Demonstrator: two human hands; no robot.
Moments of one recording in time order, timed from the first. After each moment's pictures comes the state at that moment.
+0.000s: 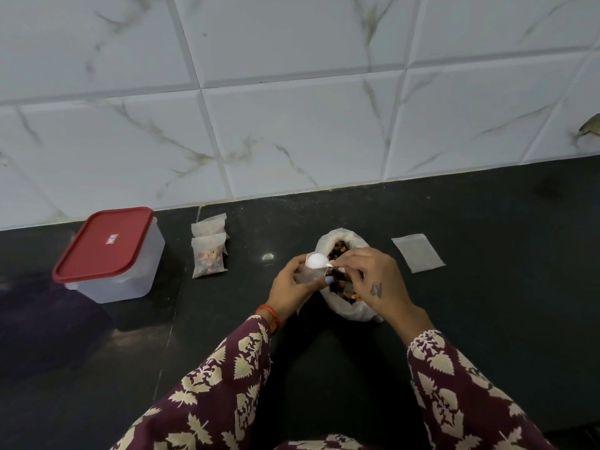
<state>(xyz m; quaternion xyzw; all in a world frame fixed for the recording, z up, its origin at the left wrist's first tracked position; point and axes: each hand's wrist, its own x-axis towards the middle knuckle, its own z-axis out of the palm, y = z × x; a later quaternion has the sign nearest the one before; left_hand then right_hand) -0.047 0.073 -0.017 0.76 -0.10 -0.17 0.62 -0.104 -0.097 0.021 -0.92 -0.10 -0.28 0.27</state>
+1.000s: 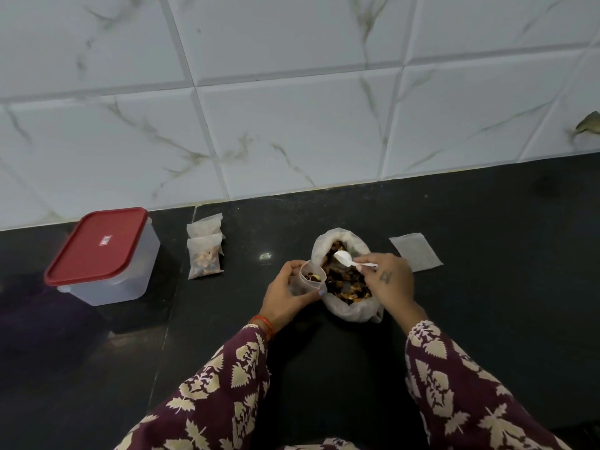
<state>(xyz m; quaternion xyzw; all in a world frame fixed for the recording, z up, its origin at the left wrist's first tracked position) -0.054 0.084 -0.025 0.79 -0.14 -0.14 0.58 -0.094 -0.116 0.007 -0.92 0.19 -0.11 0.33</state>
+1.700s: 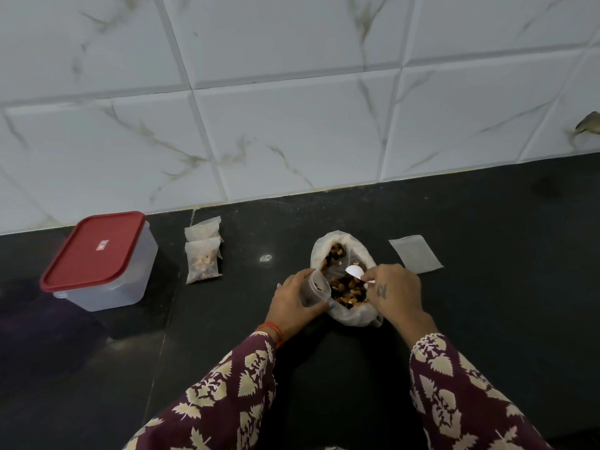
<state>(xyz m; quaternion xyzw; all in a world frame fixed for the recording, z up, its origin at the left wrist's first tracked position) -0.055 0.072 -0.036 0.88 -0.18 -0.10 0.44 -0.106 -0.117 0.015 -0.98 0.14 -0.04 0.11</state>
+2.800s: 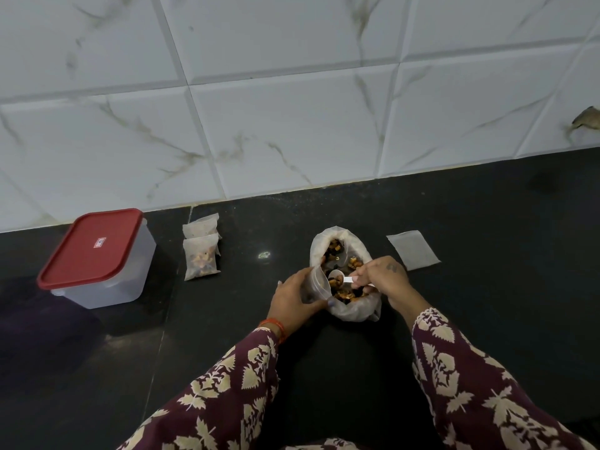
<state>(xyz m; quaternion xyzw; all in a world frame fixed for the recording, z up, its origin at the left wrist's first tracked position) -0.054 0.069 -0.043 0.88 -0.16 -0.10 0.43 -0.087 -0.121 0.020 -0.79 0.32 0.09 0.51</state>
